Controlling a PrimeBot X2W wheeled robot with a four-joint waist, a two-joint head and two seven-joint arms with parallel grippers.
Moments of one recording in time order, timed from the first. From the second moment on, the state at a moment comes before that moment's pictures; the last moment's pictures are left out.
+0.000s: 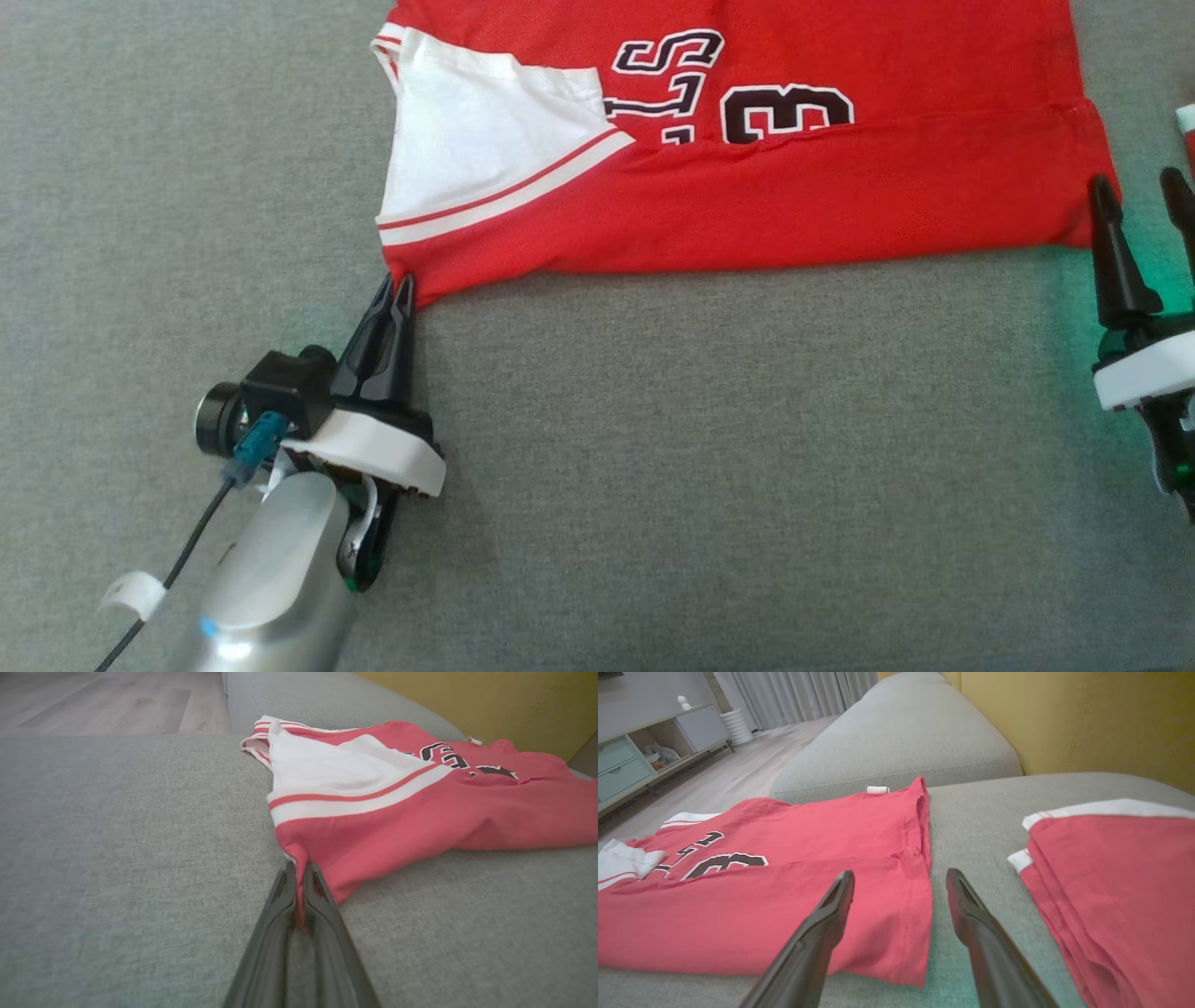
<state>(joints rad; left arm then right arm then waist) -0.44 0.16 -0.43 0.56 -0.40 -0.09 -0.25 -0.40 -0.54 0.29 0.43 0.69 0.13 -0.25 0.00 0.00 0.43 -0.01</state>
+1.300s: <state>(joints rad) 0.01 0.23 -0.49 0.24 -0.39 -0.03 -0.19 0.05 -0.61 0.22 0.39 0.75 0.13 -0.12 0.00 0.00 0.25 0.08</state>
